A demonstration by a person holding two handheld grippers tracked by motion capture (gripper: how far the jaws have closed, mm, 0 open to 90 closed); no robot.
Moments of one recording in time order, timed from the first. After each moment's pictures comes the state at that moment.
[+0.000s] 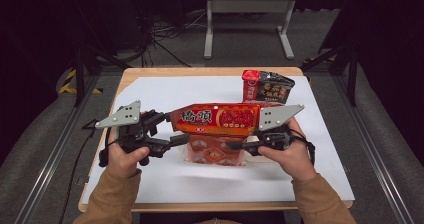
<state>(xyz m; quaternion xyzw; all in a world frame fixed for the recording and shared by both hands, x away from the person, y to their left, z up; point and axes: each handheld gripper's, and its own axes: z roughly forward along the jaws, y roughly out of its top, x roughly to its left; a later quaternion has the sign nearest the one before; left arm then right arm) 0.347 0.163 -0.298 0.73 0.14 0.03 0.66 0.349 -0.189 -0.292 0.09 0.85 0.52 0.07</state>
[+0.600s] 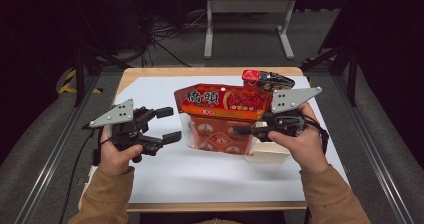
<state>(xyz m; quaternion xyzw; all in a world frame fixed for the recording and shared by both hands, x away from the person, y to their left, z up) 0.354 0.177 -0.302 0.74 0.16 0.06 0.65 0.354 -0.202 -0.254 0.11 0.84 0.53 0.08</state>
